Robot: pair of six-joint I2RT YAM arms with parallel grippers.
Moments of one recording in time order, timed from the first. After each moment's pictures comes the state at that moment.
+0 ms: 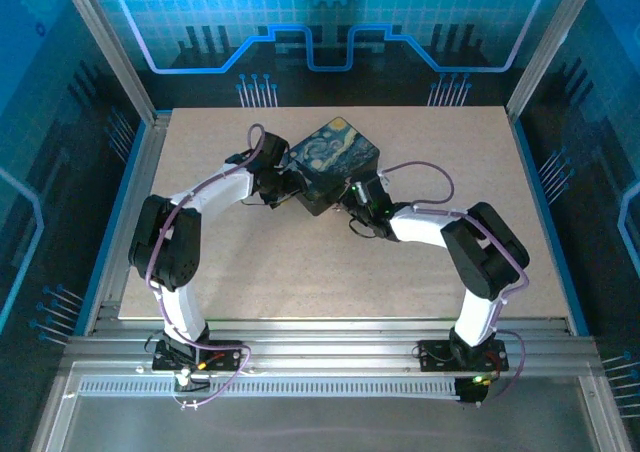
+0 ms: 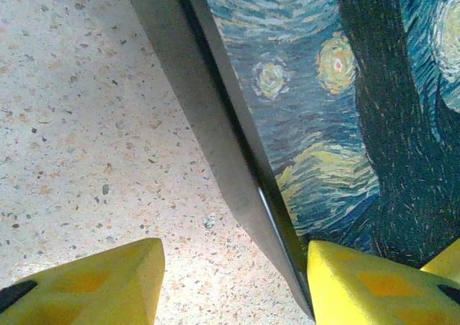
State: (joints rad) left arm -0.34 1.84 1.34 -0.58 0.20 -0.80; right arm 0.59 1.79 0.96 0.14 0.14 1.18
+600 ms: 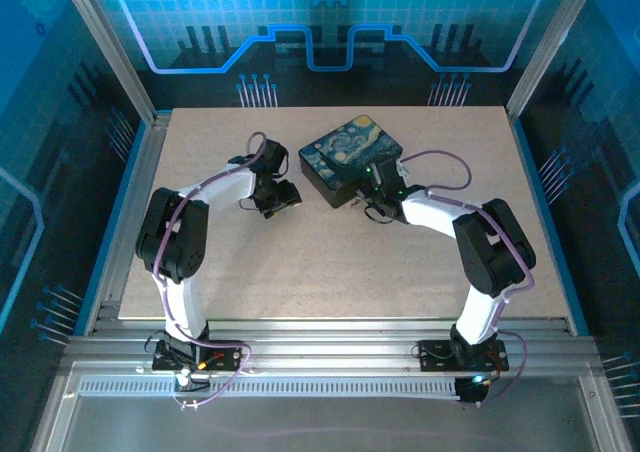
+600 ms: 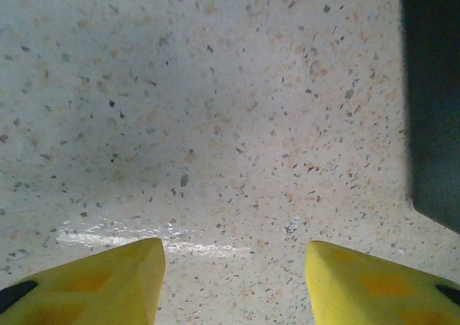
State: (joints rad) left arm -0.32 1.90 1.35 -0.68 0.16 -0.77; right arm 0.46 1.79 1.06 -0.09 0.13 1.12
